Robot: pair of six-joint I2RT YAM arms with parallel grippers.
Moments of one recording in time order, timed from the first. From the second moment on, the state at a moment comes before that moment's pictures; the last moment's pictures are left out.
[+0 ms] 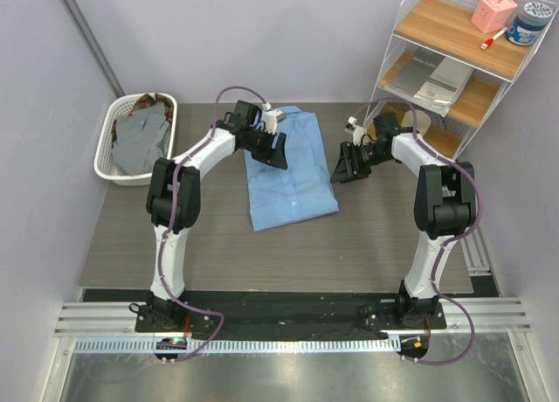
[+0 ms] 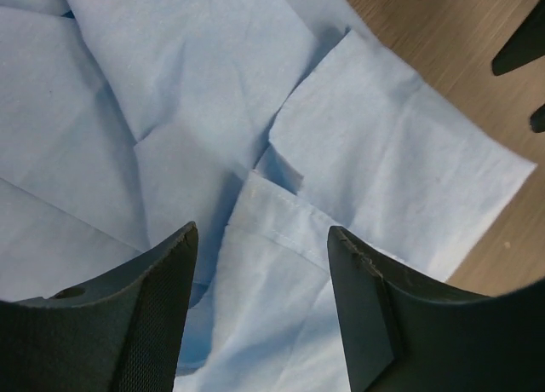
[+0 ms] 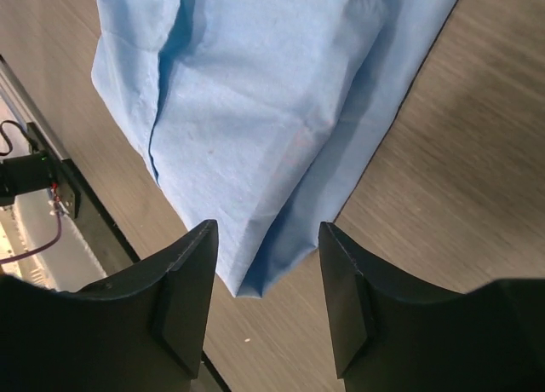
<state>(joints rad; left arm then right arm) -0.39 2.18 1.79 -0.53 0.60 0.03 0.08 1.96 1.46 -0.72 -0.79 -0.11</state>
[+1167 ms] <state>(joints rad) -0.45 2.30 1.90 -0.56 0.55 0.12 0.09 2.02 1.44 -0.73 -0.81 -0.10</state>
